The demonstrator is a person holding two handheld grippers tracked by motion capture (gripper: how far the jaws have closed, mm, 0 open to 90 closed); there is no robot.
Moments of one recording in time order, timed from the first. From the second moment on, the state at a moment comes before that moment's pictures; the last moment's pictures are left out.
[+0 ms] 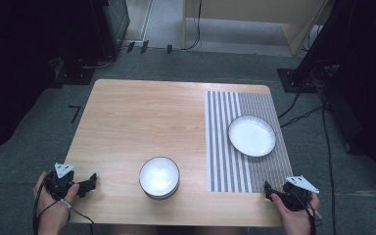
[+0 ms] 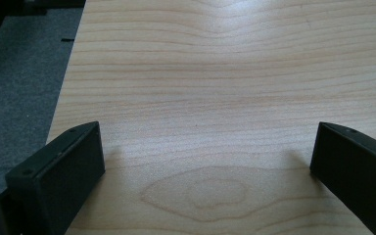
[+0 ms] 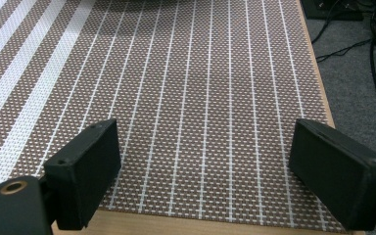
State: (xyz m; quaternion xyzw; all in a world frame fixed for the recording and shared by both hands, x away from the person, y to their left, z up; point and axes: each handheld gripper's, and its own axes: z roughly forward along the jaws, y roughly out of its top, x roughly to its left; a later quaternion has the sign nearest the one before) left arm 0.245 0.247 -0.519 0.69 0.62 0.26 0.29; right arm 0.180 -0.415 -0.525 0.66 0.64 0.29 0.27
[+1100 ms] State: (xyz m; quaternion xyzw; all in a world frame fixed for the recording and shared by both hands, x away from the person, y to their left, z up) left arm 0.250 0.244 -0.519 0.68 0.63 0.26 0.28; right arm 0.171 -0.380 -0.465 0.65 0.62 0.33 0.29
